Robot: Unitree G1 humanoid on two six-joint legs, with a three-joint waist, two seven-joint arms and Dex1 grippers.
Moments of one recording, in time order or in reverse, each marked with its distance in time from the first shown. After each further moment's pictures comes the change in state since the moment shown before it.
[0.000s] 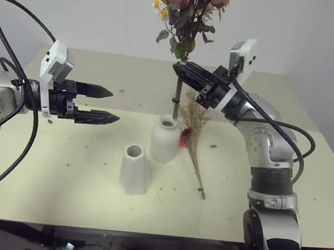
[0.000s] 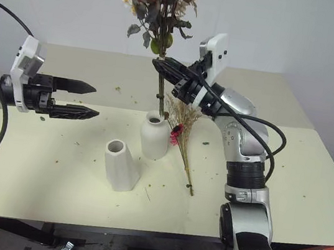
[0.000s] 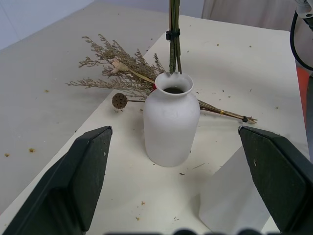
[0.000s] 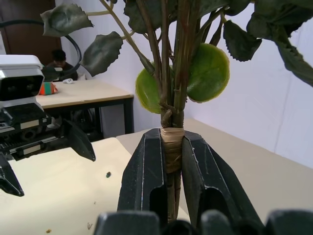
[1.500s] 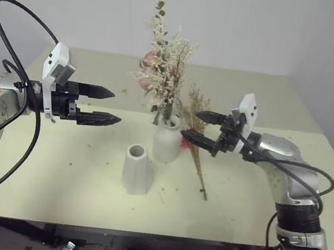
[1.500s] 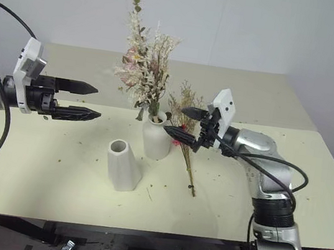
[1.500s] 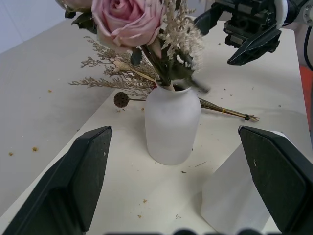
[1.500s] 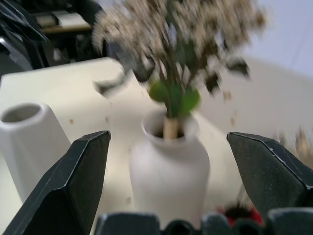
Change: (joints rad) left arm 0.005 -0.014 -0.004 -0.006 0.008 -0.026 0.000; right arm 0.262 -0.289 0.070 -0.195 0.009 0.297 0.077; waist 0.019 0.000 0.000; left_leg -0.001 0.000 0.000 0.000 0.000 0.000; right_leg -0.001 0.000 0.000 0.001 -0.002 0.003
